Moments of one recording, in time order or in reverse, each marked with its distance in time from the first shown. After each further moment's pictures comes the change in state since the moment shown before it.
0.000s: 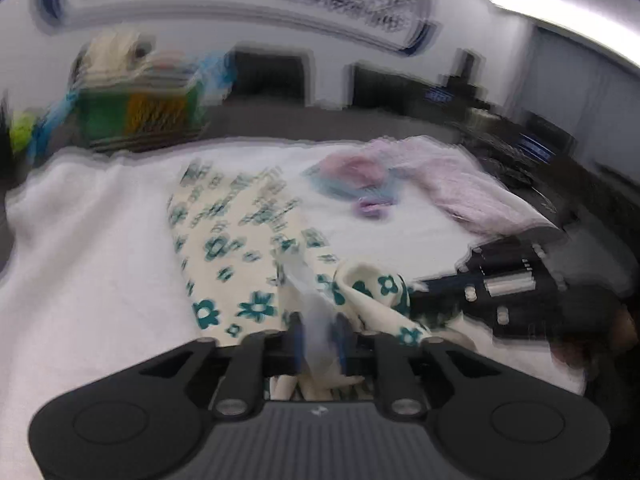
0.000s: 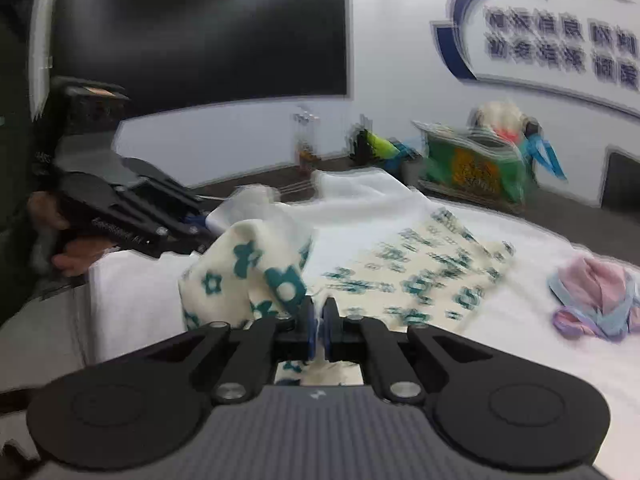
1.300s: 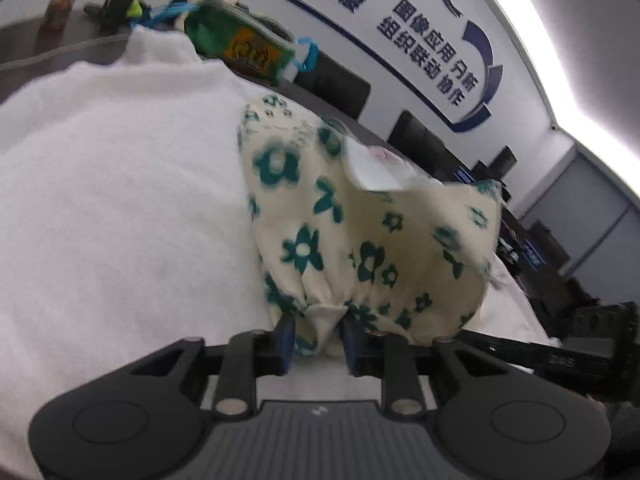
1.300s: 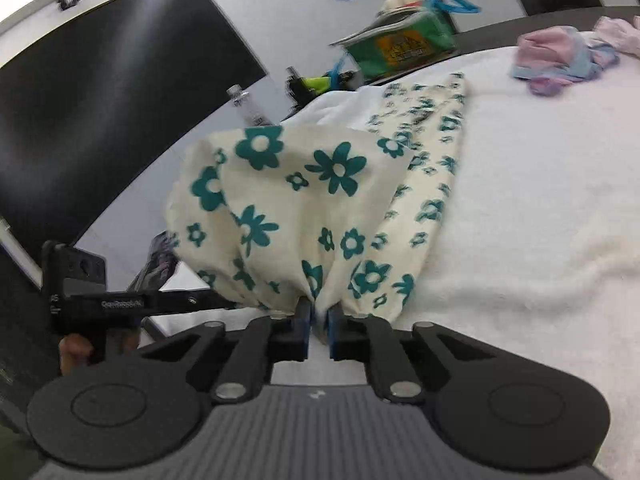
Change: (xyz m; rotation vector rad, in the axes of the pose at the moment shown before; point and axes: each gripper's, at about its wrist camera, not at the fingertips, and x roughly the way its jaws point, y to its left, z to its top) left arm -0.081 0.009 -0.164 -0.338 -0.173 -0.092; right arm -0.048 0.045 -0.105 0.566 0.003 0.058
